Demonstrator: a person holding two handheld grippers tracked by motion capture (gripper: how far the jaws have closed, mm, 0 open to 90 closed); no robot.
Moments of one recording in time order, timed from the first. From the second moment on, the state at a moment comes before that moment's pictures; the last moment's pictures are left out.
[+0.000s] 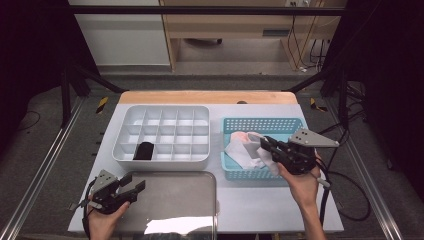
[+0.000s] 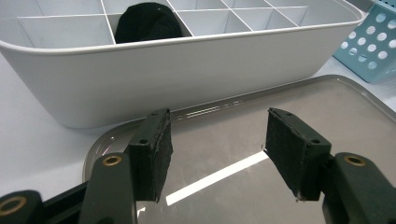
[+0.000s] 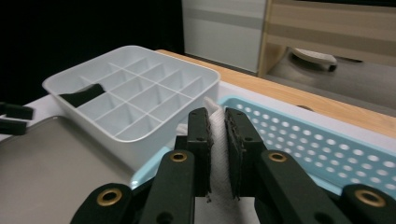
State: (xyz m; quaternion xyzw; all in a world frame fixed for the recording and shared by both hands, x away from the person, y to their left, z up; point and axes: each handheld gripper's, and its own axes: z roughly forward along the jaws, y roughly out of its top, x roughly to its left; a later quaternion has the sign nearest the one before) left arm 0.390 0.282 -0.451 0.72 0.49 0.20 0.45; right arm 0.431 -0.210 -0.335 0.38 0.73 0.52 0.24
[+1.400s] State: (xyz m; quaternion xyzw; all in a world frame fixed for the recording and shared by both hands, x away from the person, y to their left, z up) left arm 0.387 0.281 -0.450 0.72 0.49 0.21 0.45; right arm 0.376 -0.193 -0.436 0.39 0.79 0.47 0.12
